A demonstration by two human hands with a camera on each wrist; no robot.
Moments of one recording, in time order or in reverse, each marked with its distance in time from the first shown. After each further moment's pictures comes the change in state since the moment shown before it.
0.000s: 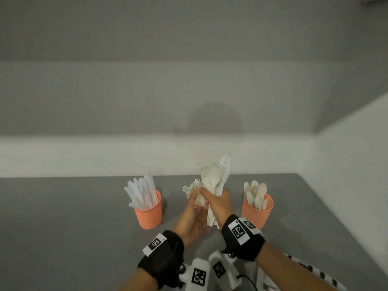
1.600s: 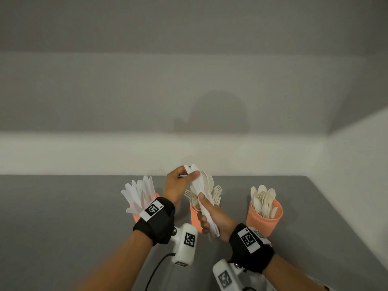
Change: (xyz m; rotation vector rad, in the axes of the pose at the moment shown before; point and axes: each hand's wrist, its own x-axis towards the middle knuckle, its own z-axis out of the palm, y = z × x) left_hand 0.048 0.079 -0.023 0.389 0.354 0.558; right_hand 0.020 0.017 -0.006 0.013 -0.518 0.478
